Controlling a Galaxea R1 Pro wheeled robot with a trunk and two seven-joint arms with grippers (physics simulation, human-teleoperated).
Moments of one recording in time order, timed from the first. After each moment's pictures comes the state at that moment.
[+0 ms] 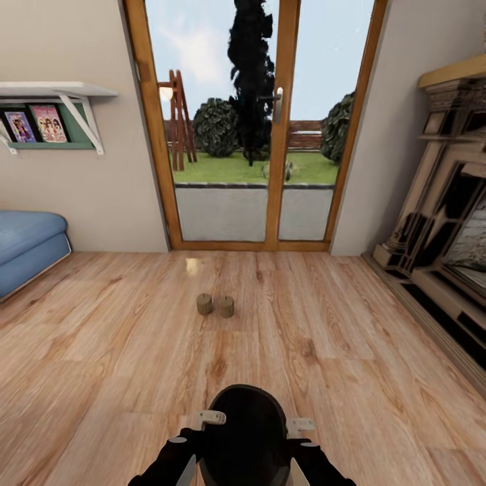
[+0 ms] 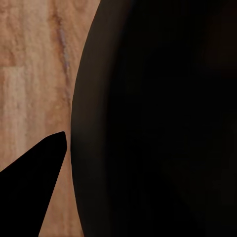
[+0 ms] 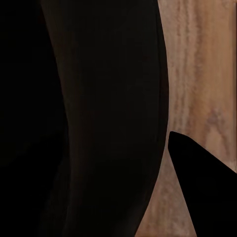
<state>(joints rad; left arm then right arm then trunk) -0.36 -0.15 -0.19 -0.66 0.08 0.33 0.07 -0.40 0.16 0.14 -0.53 -0.11 0.32 -0.14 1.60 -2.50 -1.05</state>
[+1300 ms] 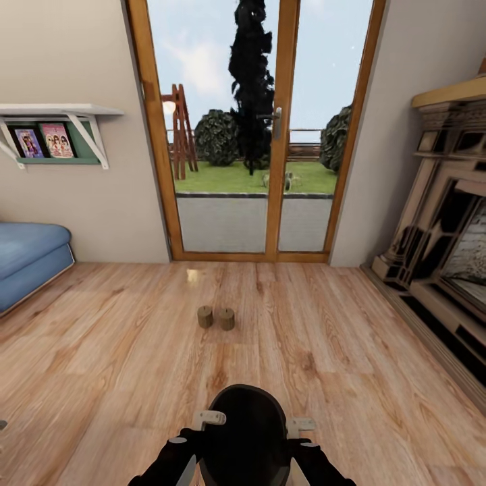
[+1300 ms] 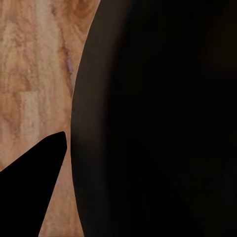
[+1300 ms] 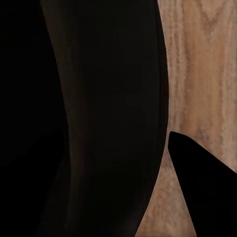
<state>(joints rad) -0.36 -0.15 -0.19 -0.66 0.08 0.33 0.07 -0.40 0.16 0.14 -0.53 -0.11 0.32 -0.14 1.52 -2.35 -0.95</state>
